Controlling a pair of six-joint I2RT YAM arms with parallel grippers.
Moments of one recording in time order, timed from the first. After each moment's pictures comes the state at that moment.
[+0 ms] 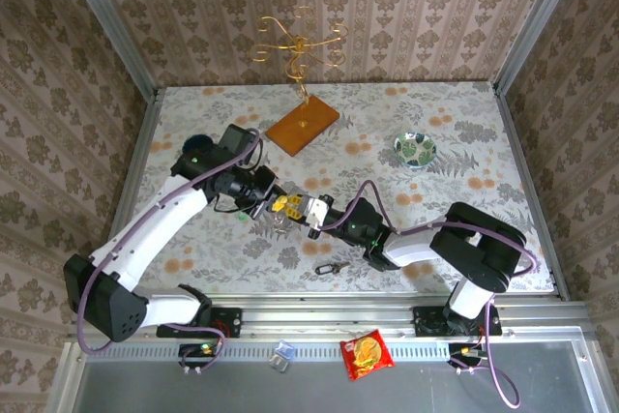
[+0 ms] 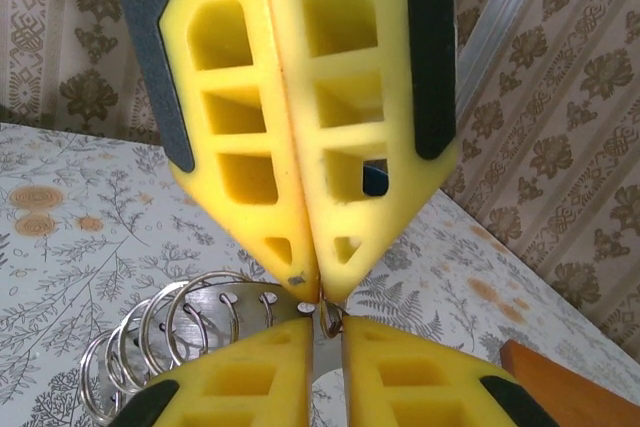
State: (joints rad) left arm -0.60 1.27 1.21 -1.01 0.44 -1.41; right arm 0.93 1.68 0.56 1.15 -0.12 -0.39
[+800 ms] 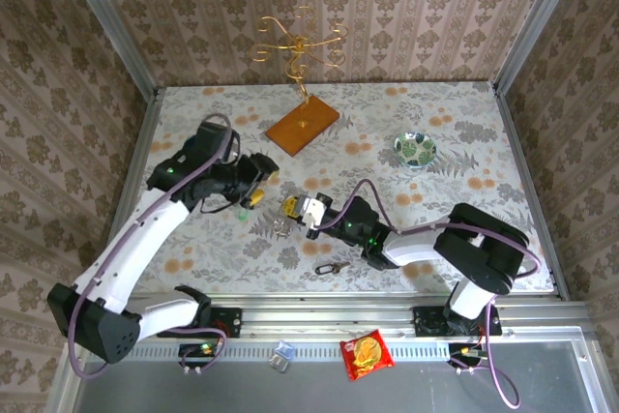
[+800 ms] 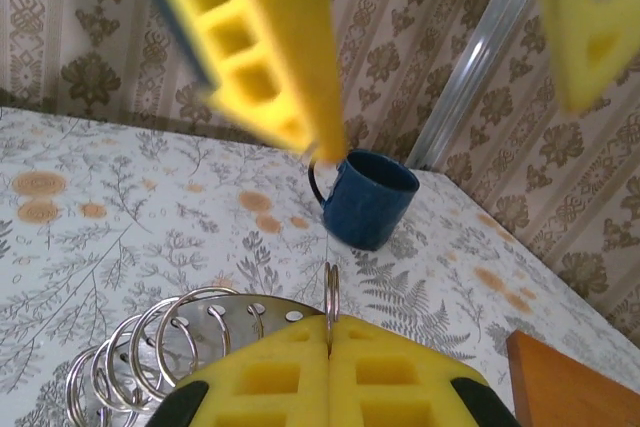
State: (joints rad) left arm -0.49 1.14 1.19 -0.90 0.31 -1.11; right arm 0.93 1.64 0.58 1.02 -0.11 -0.40
